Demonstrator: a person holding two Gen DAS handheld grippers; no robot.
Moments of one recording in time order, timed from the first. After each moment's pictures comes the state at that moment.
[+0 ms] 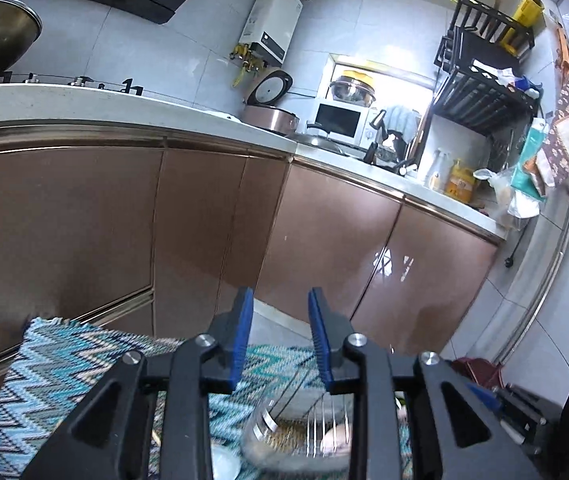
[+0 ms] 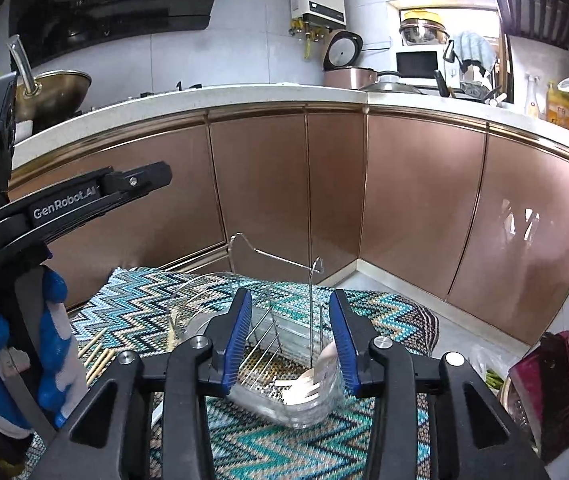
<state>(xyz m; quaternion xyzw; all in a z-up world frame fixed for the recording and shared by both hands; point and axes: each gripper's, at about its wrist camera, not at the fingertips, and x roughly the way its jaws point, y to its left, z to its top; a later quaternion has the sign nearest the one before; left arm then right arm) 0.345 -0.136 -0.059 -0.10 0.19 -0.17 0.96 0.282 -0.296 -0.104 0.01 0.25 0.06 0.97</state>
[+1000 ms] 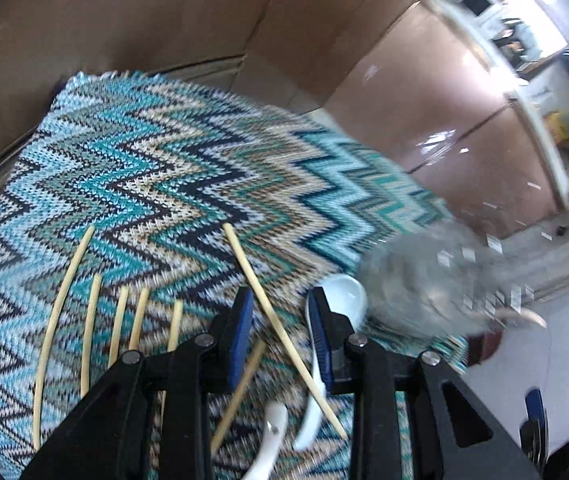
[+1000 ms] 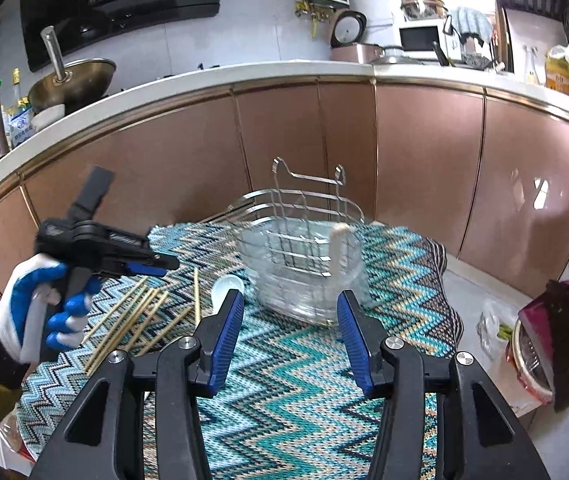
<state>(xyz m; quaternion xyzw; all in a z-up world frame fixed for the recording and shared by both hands) 0.401 -0.047 -0.198 -0.19 0.55 -0.10 0.81 0.209 -0.297 -0.136 0.05 0.30 0.09 0.95</state>
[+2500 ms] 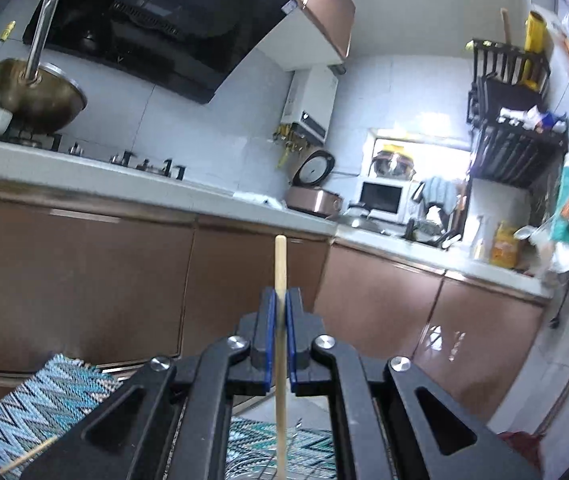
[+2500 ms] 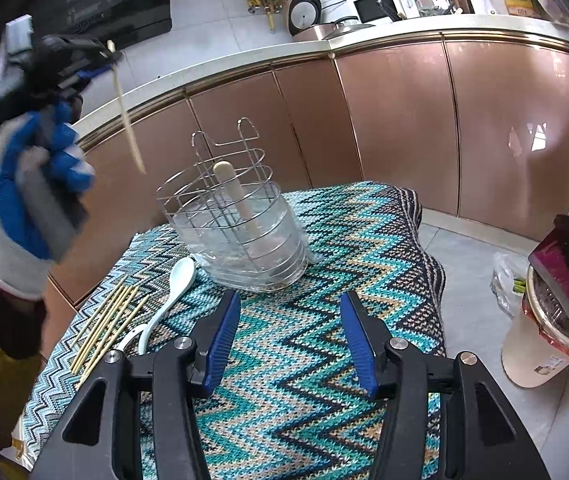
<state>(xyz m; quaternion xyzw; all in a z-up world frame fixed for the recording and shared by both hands) 0.344 -0.189 -0.037 -0.12 0.05 -0.04 0.99 0.207 -0.374 -0.195 0.14 0.30 0.09 0.94</state>
